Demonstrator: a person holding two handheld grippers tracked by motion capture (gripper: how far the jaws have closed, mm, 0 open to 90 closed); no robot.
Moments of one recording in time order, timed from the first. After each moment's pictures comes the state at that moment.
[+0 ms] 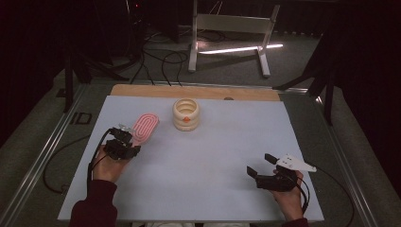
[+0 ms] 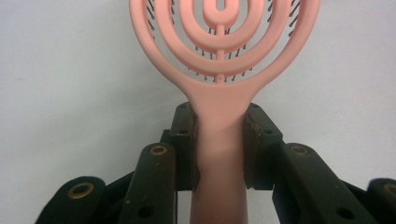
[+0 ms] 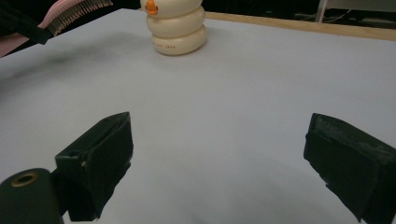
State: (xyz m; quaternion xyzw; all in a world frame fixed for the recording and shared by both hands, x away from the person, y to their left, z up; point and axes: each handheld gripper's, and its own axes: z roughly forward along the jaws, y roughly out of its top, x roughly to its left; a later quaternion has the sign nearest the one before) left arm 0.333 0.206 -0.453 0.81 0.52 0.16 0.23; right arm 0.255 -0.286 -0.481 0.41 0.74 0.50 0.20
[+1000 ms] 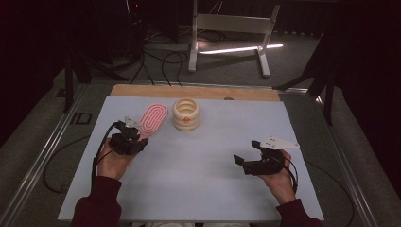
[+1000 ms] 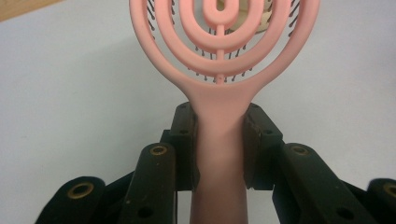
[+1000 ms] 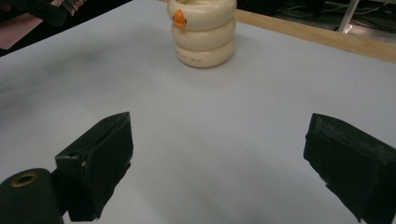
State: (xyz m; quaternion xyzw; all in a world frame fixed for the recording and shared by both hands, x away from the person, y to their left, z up) left arm 0.330 0.183 -0.422 0.82 0.48 0.18 0.27; right arm 0.290 -0.245 -0.441 0.38 0.78 0.47 0.17
